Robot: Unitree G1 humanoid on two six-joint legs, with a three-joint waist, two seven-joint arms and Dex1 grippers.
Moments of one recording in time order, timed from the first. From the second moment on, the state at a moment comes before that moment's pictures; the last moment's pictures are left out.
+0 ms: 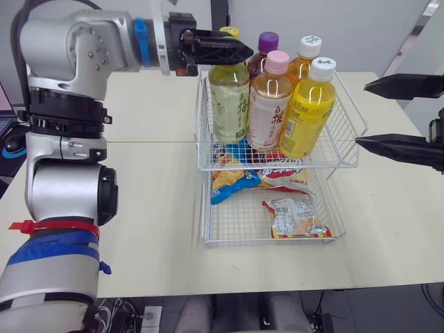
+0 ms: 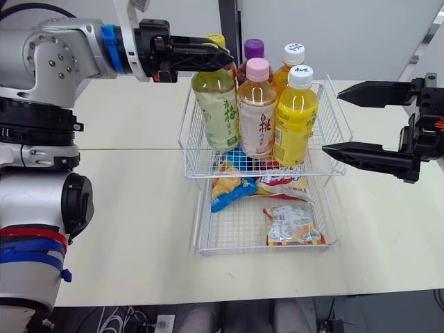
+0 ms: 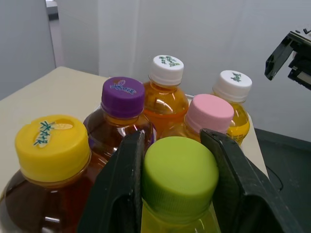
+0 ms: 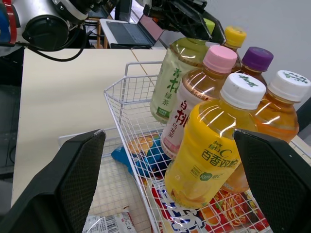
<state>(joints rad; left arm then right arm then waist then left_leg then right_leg) -1.45 0.62 -0.07 0.45 -0.53 0.96 -1.20 -0.60 -1.24 -0.47 -0.40 1.08 0.89 1.00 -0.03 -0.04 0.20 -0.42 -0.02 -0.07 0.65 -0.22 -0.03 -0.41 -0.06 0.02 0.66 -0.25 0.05</state>
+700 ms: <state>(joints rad) -1.50 0.73 -0.01 0.40 -0.54 0.97 -1.26 -0.58 -1.25 -0.50 -0.37 1.03 0.86 1.00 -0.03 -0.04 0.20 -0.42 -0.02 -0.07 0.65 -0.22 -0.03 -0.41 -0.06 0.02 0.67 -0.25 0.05</state>
